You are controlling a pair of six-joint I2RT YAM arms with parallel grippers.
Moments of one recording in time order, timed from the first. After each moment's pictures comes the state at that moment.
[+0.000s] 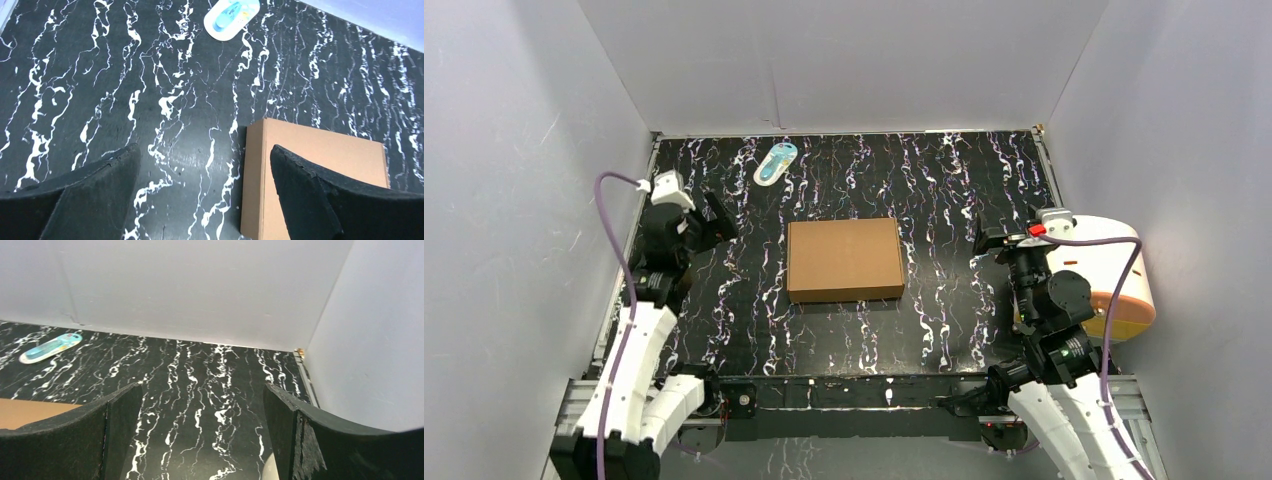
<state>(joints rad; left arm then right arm) -0.09 0.90 0.82 -0.34 -0.08 -0.36 0.39 0.39 0.58 0.00 0.23 -0.11</state>
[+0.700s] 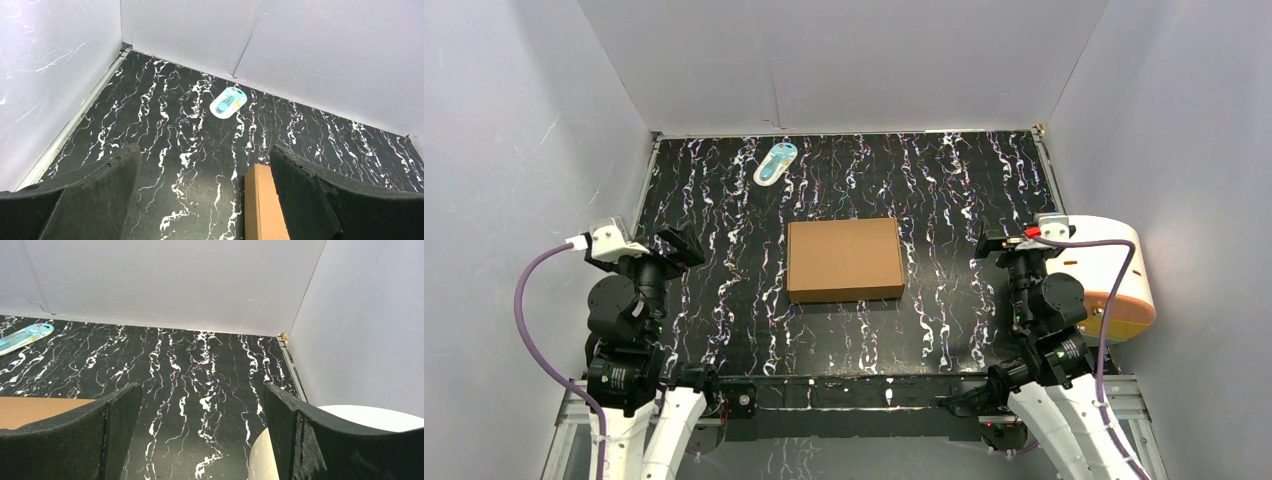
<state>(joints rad) -0.10 0.38 0.85 -0.48 -0.25 -0.28 0.39 0.36 0.53 -0.01 0.33 -0.14</state>
